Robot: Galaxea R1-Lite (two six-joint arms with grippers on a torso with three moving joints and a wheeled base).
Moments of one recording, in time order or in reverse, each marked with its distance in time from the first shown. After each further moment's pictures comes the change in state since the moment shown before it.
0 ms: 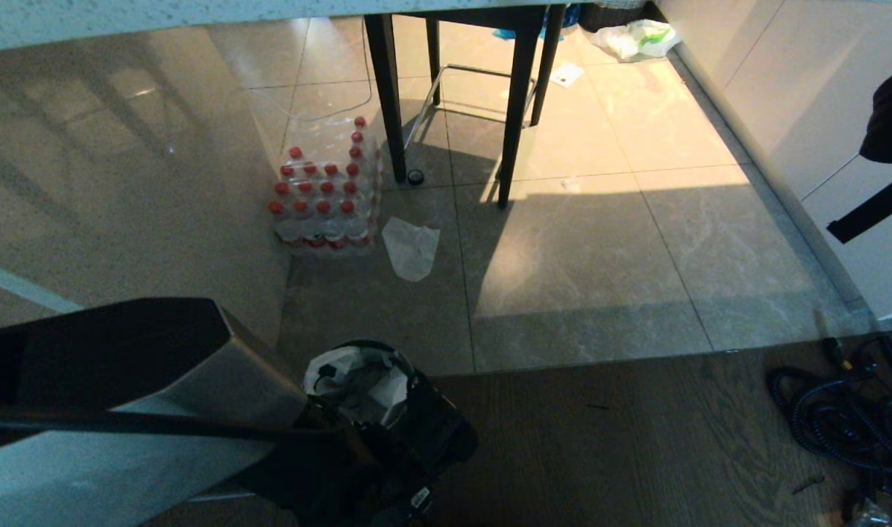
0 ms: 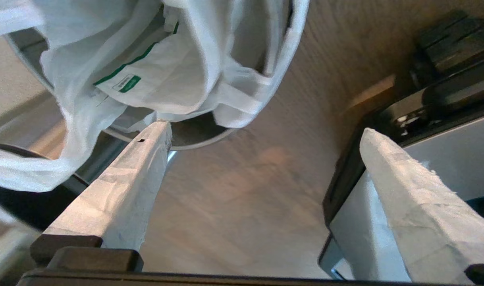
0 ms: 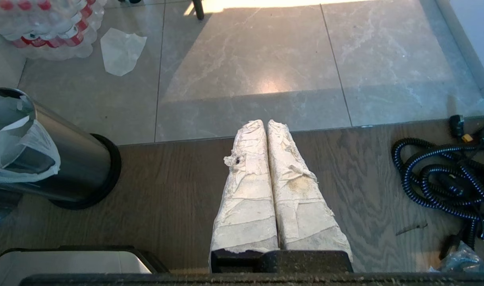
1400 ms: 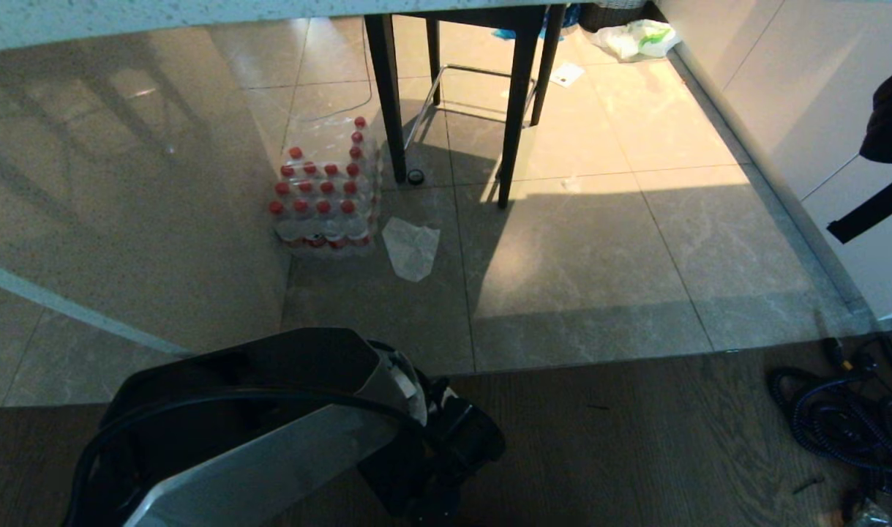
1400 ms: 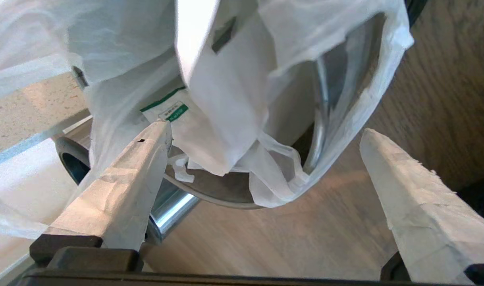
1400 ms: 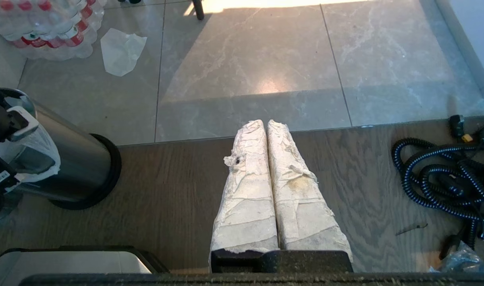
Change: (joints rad) left arm 0.029 0.287 -0.225 0.004 0.323 0.000; right arm 0.000 0.000 0.000 0.000 0.000 0.000
